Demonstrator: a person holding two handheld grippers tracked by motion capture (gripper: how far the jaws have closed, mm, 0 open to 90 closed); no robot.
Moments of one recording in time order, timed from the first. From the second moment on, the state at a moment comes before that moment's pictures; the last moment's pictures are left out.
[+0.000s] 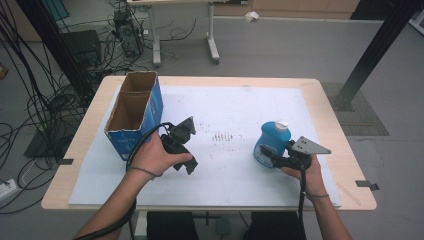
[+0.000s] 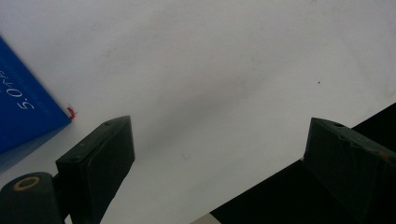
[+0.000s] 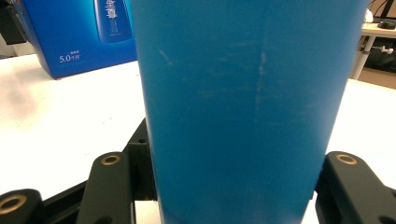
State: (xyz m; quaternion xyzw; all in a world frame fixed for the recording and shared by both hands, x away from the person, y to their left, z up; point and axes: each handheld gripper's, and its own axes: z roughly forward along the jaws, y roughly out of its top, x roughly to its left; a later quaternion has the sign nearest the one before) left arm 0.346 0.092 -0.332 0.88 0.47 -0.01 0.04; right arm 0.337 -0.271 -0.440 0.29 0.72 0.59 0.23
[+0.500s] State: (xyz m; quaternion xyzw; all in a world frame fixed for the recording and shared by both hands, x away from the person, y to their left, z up) left arm 0.346 0.091 -0.332 0.88 0.47 -0.01 0.04; right arm 0.337 -0.271 -0.439 0.29 0.72 0.58 0.23
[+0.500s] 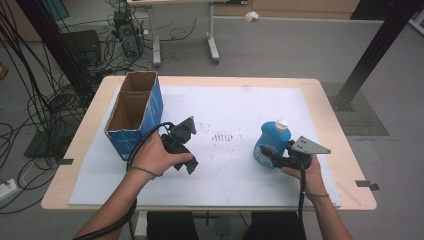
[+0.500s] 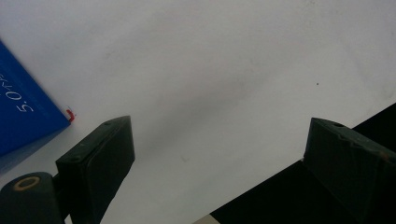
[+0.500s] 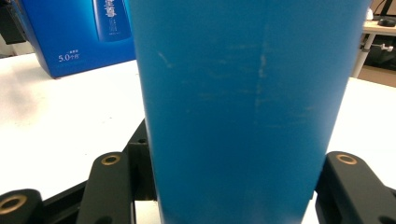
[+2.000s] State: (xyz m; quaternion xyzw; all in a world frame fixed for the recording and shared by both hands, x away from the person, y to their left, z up) left arm 0.351 0.083 -0.329 0.88 0.47 0.00 0.04; right arm 0.338 -0.271 -0.437 0.29 0.73 0.58 0.22
